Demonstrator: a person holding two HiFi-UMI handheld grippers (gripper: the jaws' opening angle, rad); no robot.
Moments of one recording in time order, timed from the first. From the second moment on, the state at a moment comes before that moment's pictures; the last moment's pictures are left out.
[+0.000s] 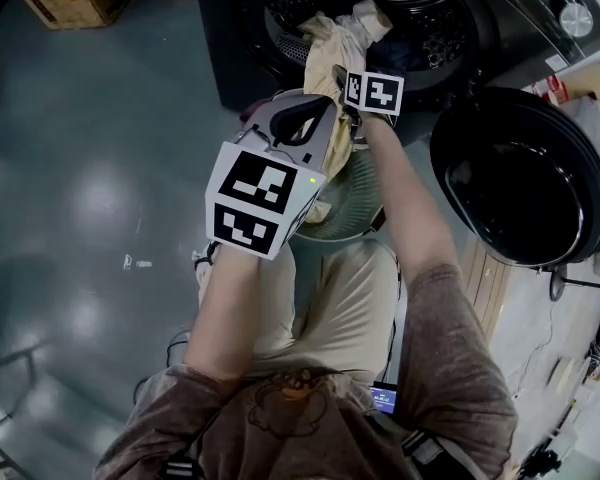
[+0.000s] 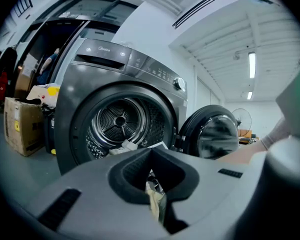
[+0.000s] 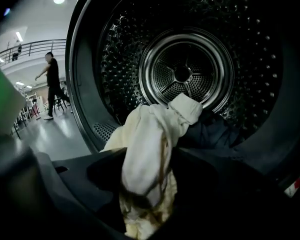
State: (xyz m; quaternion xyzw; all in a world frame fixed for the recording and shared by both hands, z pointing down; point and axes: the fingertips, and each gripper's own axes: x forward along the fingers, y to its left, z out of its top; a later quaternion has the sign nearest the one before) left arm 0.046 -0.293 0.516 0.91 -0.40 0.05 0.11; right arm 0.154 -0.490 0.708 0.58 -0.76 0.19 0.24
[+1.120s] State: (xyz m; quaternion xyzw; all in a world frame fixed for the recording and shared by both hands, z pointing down) left arm 0.065 -0.292 0.525 0.91 -0.39 0.07 0.10; right arm 0.153 -0.262 0.674 0.49 -0.83 0.20 0.19
